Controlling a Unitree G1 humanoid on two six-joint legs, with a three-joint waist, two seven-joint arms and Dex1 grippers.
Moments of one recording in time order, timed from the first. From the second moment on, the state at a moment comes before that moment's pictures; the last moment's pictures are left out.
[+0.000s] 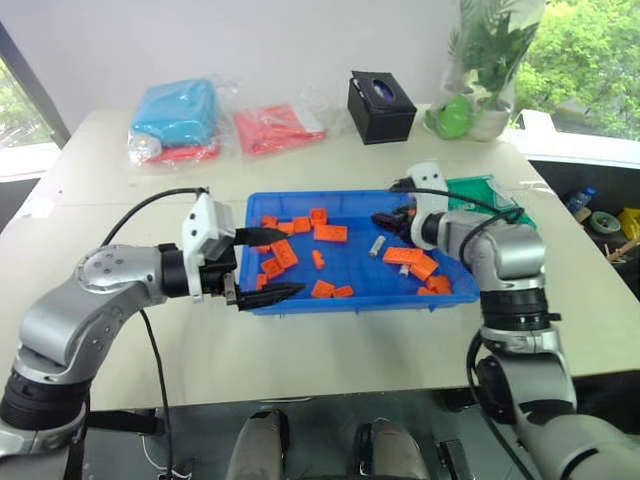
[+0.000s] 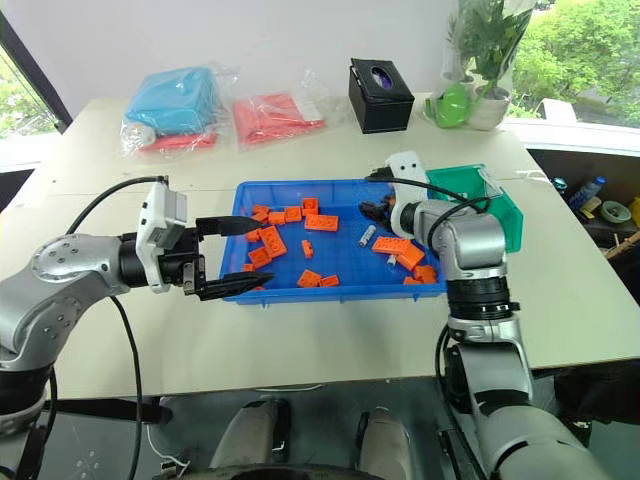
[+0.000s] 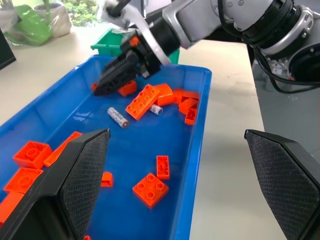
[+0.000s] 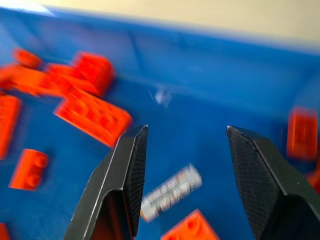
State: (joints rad) left arm -0.32 0.79 0.07 -0.50 -0.74 0.67 -0.91; right arm -0.76 -0.29 -0.09 0.07 0.22 1.20 0.31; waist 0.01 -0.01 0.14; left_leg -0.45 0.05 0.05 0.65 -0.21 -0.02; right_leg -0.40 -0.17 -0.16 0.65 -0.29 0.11
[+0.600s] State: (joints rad) left arm -0.32 0.79 0.07 -0.51 -0.75 0.67 -0.88; right arm -0.73 -0.12 -0.13 0.05 0.22 1.30 0.18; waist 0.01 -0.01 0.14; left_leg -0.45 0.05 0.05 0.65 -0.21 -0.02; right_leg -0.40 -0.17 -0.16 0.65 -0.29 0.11
